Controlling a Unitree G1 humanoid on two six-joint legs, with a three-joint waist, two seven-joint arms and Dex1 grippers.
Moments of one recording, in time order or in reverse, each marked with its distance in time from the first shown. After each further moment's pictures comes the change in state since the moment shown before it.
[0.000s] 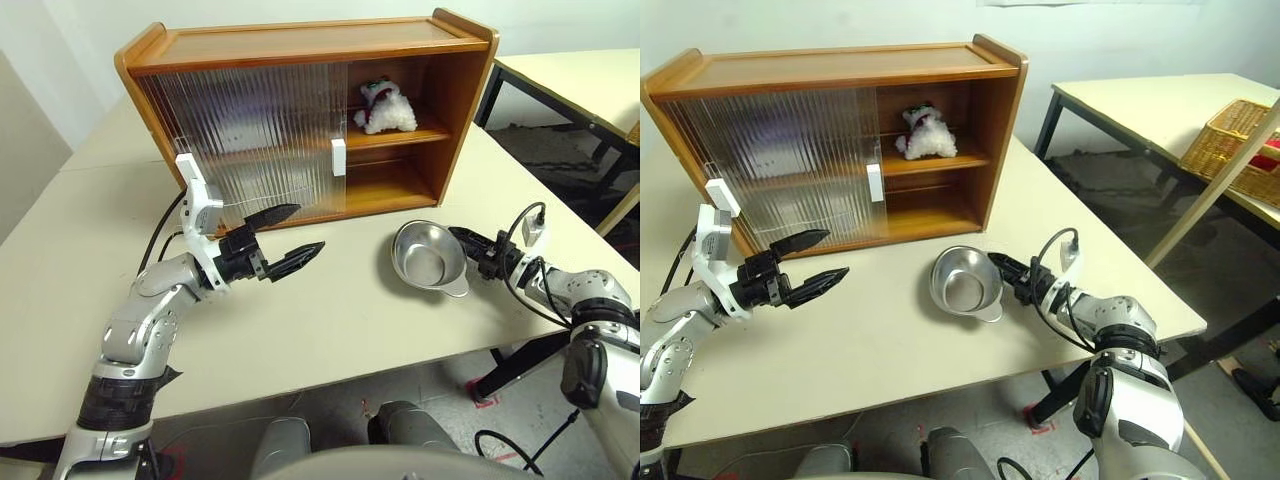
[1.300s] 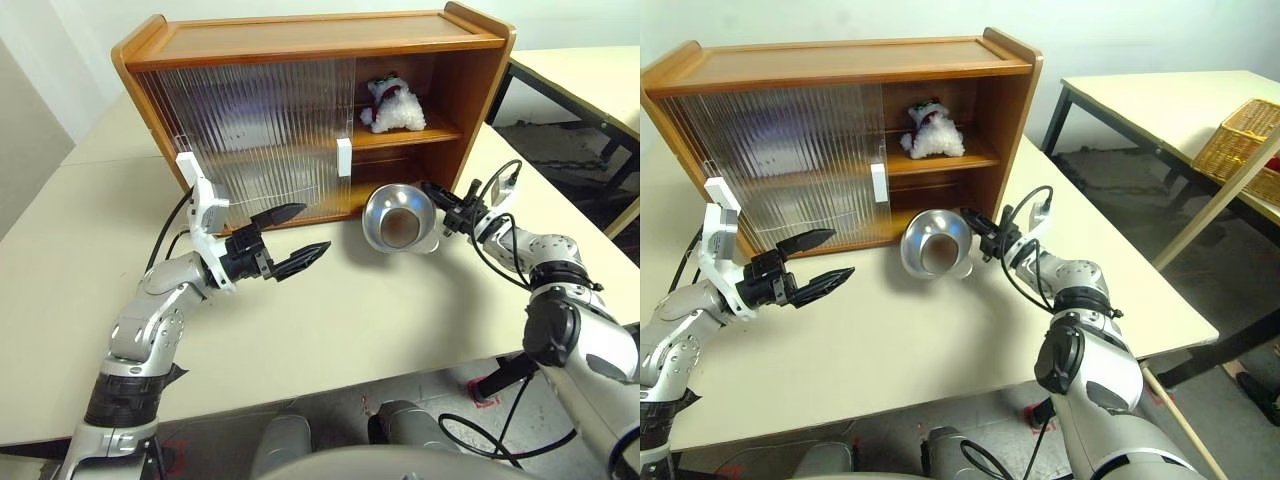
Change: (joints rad) left arm -0.014 -0.016 -0.018 0.002 0.005 -0.001 -0.004; right arm -0.217 0.184 -0.176 0.066 0.099 -0.104 -0.202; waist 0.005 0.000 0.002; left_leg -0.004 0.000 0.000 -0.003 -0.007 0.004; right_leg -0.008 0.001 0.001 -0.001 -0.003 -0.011
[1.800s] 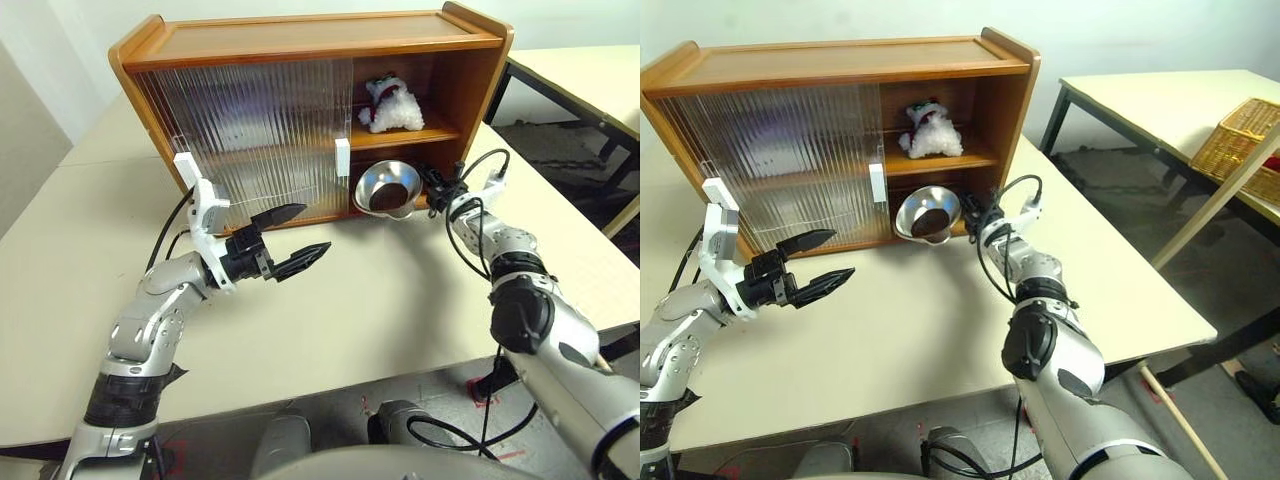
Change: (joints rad) left arm 0.000 0.003 -0.001 0.000 0.002 0.000 -0.001; right arm -0.083 0.171 -0.133 0.033 0.056 -0.385 -0.236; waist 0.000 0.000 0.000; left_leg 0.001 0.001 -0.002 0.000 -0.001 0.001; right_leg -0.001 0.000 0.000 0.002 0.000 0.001
